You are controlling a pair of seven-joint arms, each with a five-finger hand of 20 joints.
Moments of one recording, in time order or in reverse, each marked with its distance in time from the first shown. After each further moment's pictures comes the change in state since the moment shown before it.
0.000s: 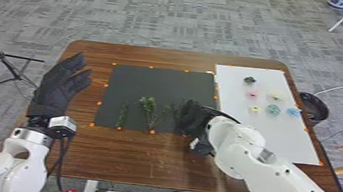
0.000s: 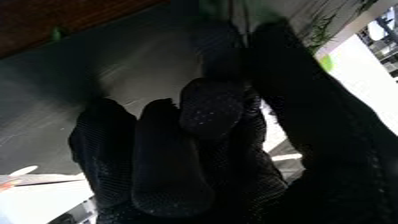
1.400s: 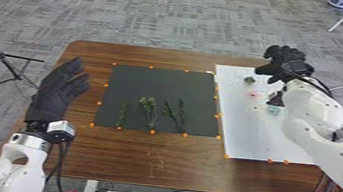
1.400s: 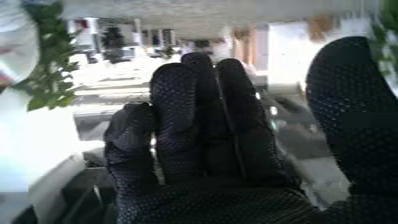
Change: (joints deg) left arm 2.9 0.0 -0.9 -1.0 -0.4 1.2 0.6; right arm 7.6 21.9 7.0 2.1 -18.5 10.7 -1.4
